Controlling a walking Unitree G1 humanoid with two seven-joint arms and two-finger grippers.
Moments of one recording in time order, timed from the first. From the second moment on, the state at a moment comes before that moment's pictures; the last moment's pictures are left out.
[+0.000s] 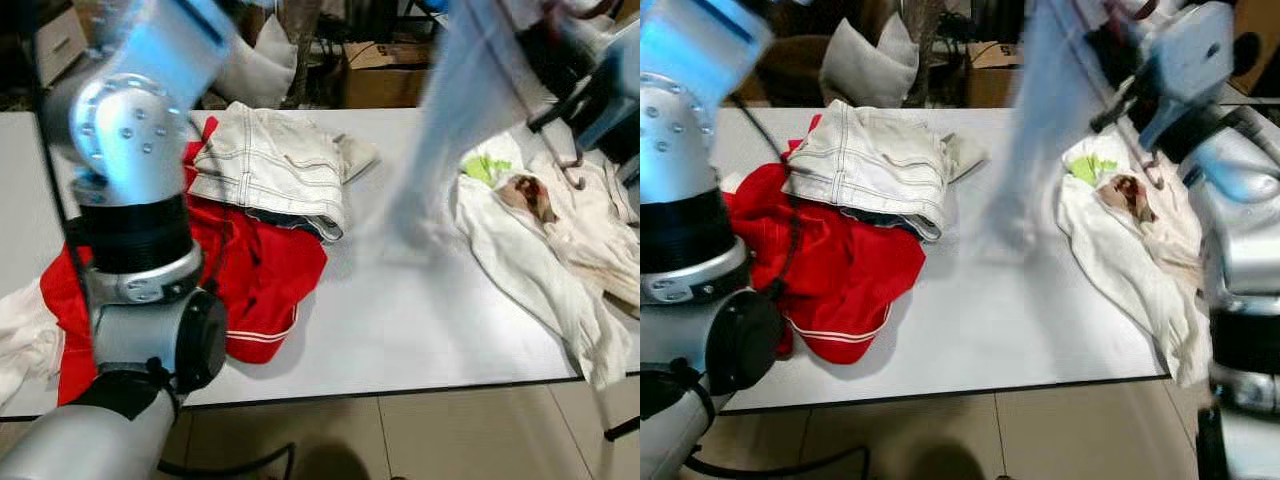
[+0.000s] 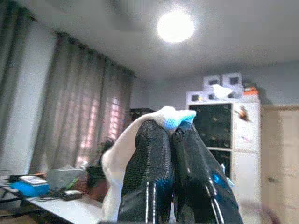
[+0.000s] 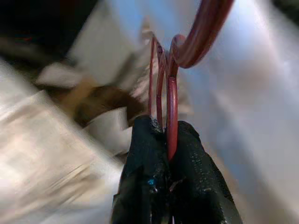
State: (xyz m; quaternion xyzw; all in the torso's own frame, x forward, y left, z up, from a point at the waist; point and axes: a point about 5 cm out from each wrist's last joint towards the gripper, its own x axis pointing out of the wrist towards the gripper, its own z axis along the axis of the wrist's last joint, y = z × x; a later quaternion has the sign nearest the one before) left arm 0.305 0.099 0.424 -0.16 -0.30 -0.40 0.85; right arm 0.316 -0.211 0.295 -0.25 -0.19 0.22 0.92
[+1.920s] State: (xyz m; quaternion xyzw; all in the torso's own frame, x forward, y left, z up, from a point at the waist) left arm 0.282 0.175 0.255 0.12 0.05 -0.58 0.81; right arm 0.205 -0.284 0.253 -0.21 0.13 0.37 0.90
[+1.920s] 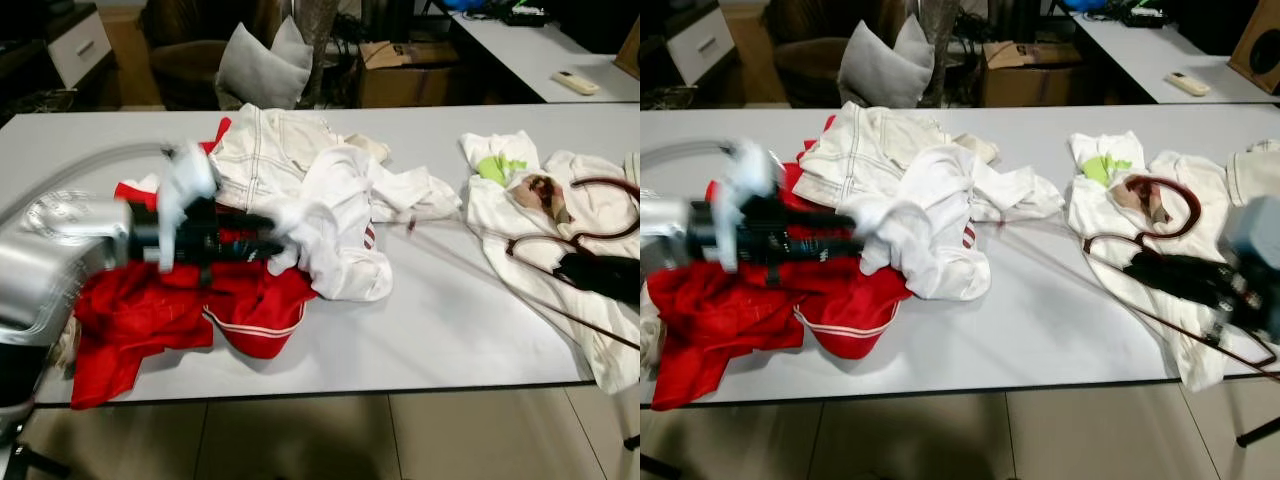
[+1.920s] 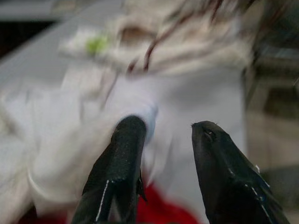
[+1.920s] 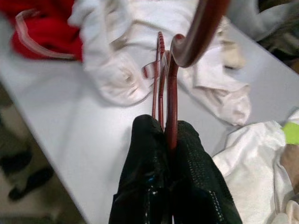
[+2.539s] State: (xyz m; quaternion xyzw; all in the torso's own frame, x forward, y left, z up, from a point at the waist) left arm 0.303 0.126 0.209 0.00 -0.04 -0.28 0.96; right arm 0.231 -0.217 0.243 -0.05 -0.03 0.12 0.99
